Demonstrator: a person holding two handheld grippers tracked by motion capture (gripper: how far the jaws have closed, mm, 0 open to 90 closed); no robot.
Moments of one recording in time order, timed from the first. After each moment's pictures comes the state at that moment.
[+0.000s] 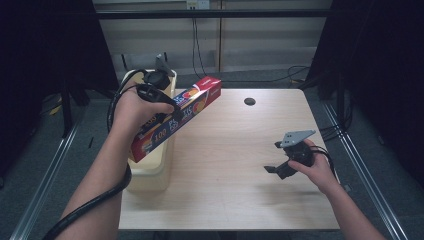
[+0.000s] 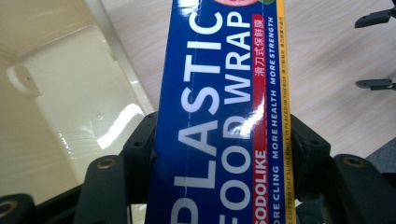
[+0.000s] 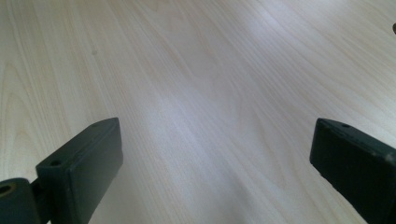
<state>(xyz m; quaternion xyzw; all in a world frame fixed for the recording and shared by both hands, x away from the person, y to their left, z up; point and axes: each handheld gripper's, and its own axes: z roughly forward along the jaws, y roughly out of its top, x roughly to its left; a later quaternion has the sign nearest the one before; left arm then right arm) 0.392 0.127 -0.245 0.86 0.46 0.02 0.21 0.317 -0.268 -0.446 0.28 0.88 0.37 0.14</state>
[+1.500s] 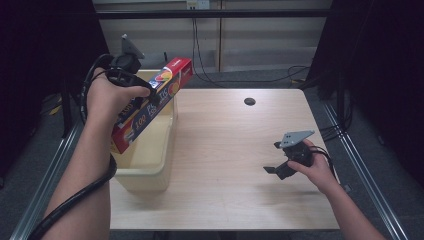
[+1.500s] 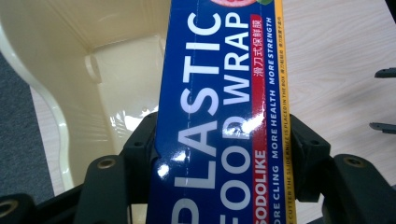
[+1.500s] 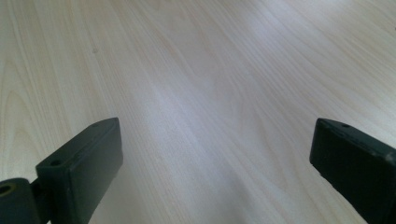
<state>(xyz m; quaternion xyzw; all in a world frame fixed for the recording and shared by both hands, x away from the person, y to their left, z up) 0.394 0.175 -0.206 0.81 0.54 0.06 0.22 0.317 -0.267 -0.447 0.27 0.88 0.37 0.14</state>
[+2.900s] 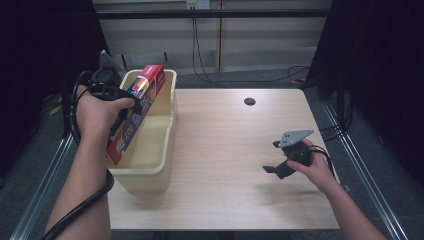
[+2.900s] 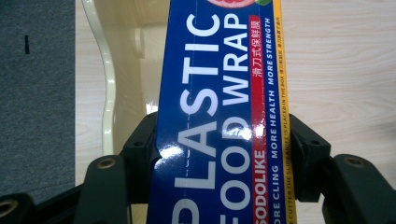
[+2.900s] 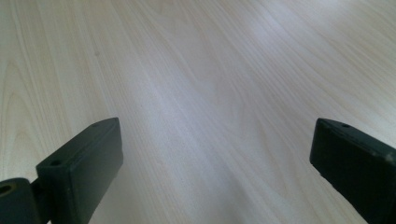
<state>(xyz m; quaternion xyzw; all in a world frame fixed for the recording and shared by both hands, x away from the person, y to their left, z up) 0.381 0.210 -0.233 0.74 0.63 0.10 0.21 0.319 -0.264 -0.445 0.26 0.88 0.37 0.14</state>
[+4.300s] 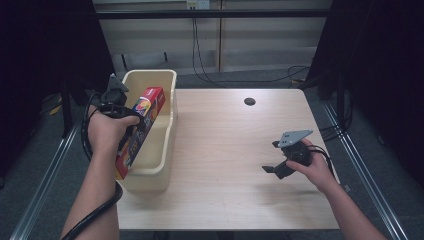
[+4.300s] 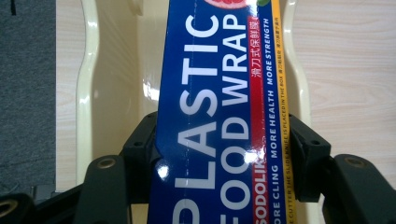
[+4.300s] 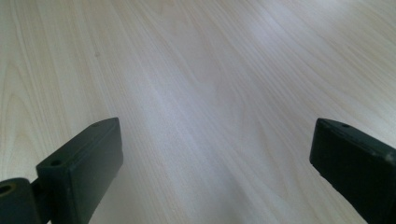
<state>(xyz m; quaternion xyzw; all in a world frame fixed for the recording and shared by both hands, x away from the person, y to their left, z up) 0.380 0.212 -0.285 0.73 0.65 0.06 0.18 0.319 -0.263 -0.445 0.26 0.88 0.37 0.14</state>
